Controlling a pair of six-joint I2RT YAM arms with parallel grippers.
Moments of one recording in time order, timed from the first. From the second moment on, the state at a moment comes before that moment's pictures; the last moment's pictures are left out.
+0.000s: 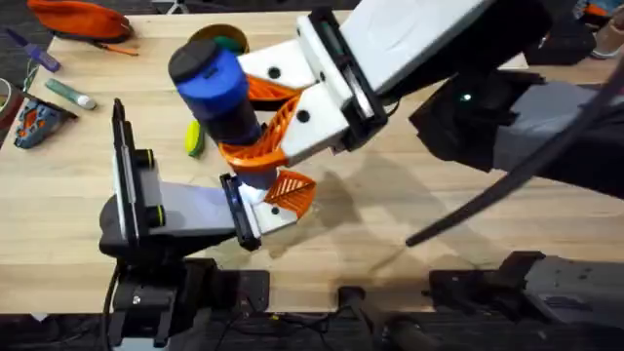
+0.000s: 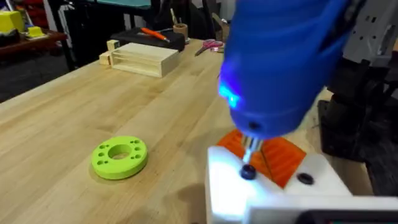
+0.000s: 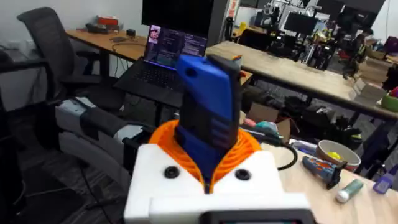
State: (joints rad) left arm 0.00 0.01 0.01 -0.13 1.18 0.09; right arm 0.74 1.44 0.92 0.89 -1.25 0.10
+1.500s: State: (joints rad) left arm 0.00 0.01 0.01 -0.13 1.18 0.08; right arm 0.72 1.51 1.06 0.89 -1.29 0.23
